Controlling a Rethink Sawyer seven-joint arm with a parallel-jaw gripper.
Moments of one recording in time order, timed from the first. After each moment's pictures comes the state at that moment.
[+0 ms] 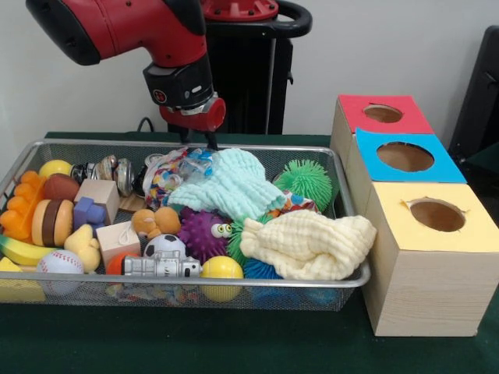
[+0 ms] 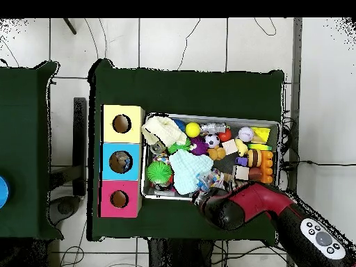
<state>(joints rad) -1.11 -0.47 0.84 2.05 -1.05 0.72 -0.40</state>
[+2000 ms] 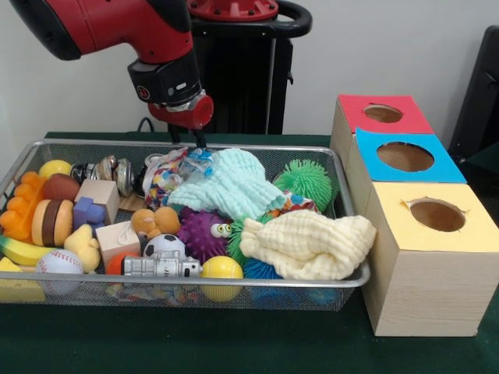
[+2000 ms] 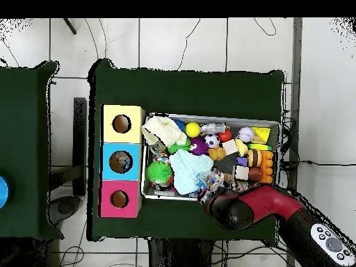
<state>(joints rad) -1.16 -0.49 0.85 2.05 -1.00 0.73 -0.40</state>
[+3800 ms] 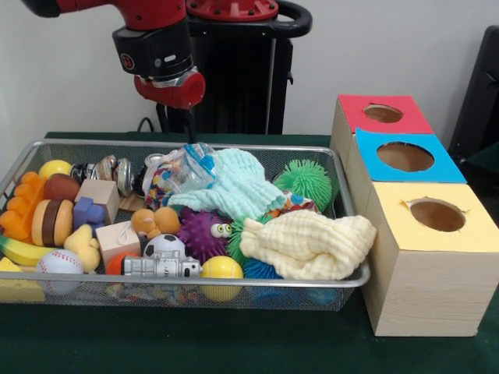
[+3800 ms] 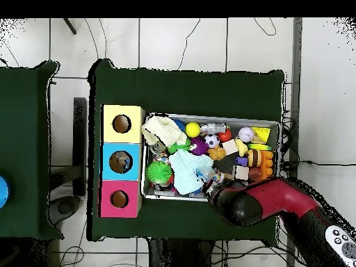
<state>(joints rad) -1.15 -0.64 0.91 2.05 -0.89 0.75 -0.40</state>
